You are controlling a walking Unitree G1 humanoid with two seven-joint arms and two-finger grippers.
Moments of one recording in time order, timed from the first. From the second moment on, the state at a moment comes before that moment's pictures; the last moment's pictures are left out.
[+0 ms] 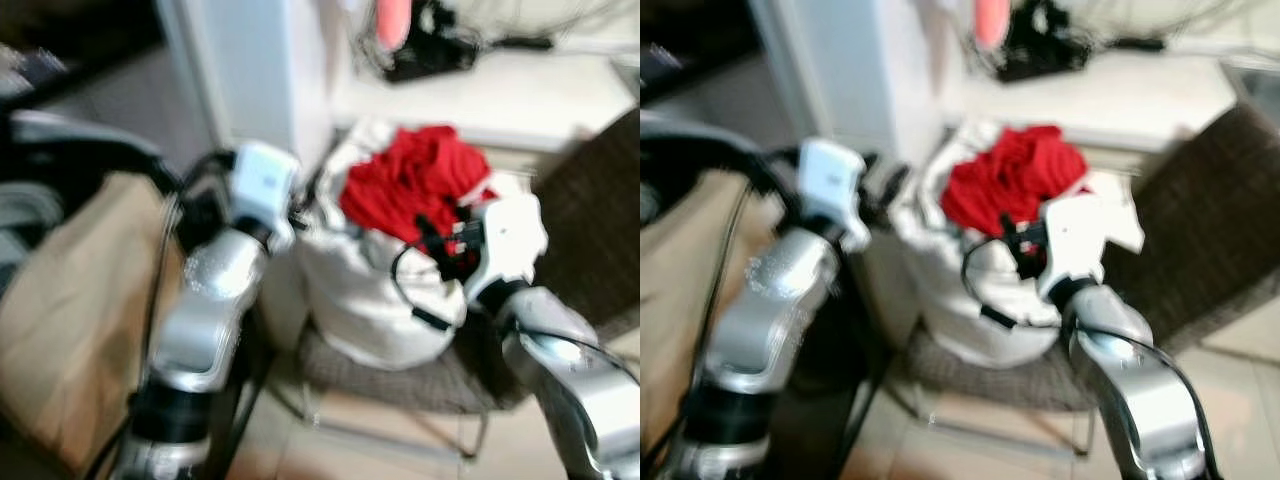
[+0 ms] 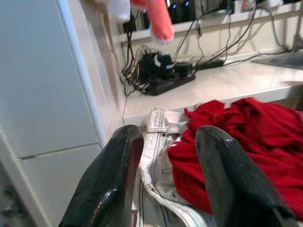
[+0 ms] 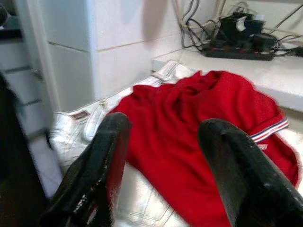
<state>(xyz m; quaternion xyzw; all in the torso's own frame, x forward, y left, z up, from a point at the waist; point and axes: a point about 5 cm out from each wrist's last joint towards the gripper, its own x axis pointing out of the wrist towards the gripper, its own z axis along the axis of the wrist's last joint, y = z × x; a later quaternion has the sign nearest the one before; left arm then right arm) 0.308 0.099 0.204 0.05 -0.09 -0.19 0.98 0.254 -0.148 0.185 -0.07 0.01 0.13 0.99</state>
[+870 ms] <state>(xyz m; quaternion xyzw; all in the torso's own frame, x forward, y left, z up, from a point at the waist) 0.315 0.114 0.193 0.05 -0.02 -0.17 0.98 0.263 -0.166 0.189 -0.06 0.02 0.12 0.99</state>
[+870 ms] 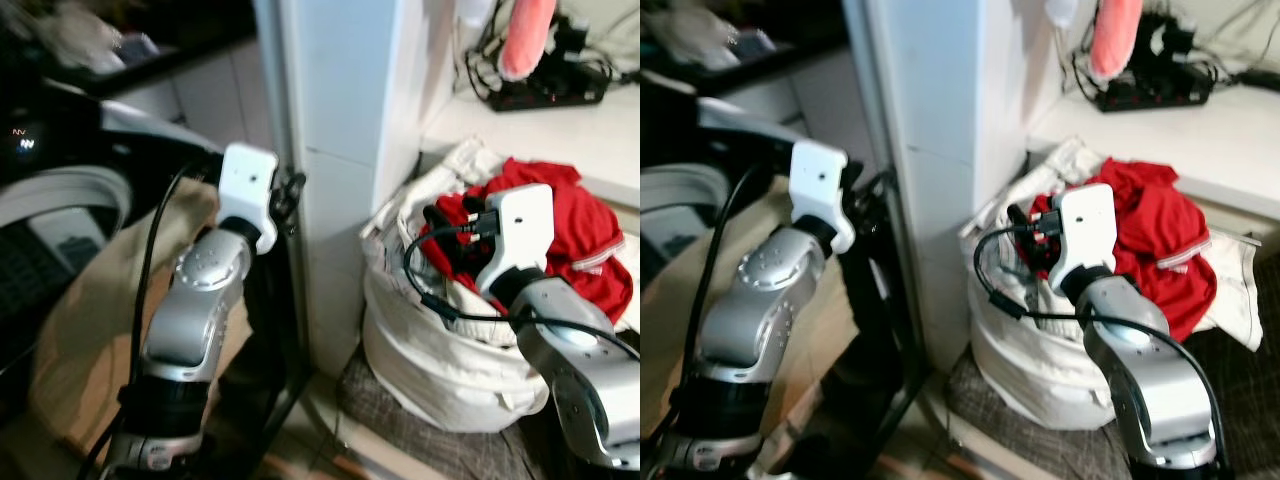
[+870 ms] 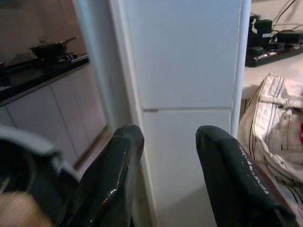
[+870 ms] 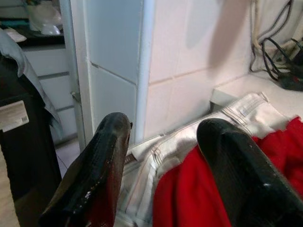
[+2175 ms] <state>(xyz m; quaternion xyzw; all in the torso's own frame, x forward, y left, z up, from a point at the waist) 0.304 0.110 0.190 0.07 -0.03 -0.21 0.97 0.257 -0.148 0.175 -0.03 0.05 0.14 0.99</state>
